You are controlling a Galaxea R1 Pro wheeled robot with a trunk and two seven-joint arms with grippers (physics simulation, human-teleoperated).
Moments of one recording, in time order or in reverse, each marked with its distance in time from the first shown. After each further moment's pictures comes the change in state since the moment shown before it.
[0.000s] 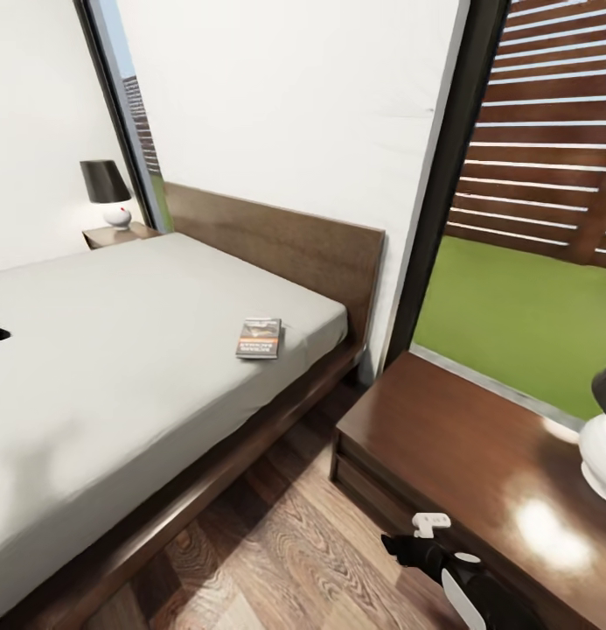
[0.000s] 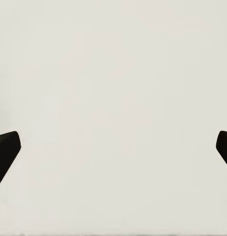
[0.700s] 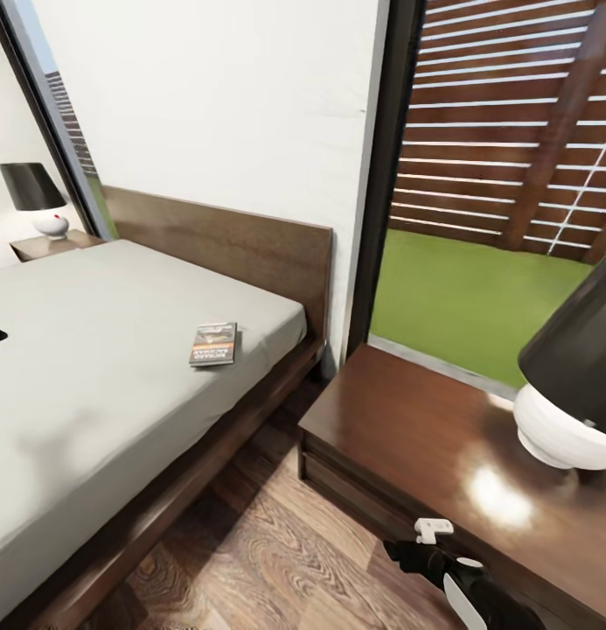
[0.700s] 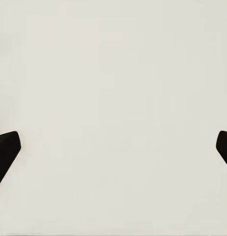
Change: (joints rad) left arm 0.000 -0.001 -0.002 0.003 -0.001 -0.005 0.031; right arm 0.001 0.000 -0.004 0.028 -0.010 0.002 -0.002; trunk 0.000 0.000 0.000
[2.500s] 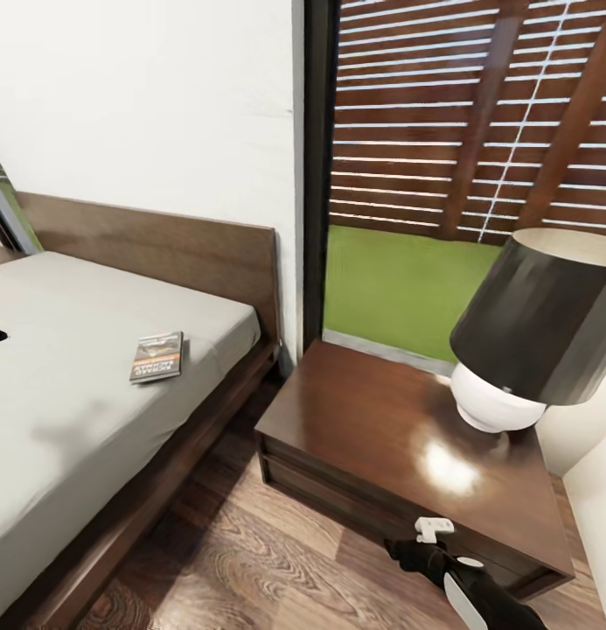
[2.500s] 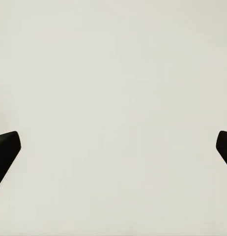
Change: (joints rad) left arm 0.000 0.000 -0.002 0.003 -0.003 -0.006 0.001; right arm 0.000 -0.001 -0.003 -0.002 0.001 -0.006 -0.001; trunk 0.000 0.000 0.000
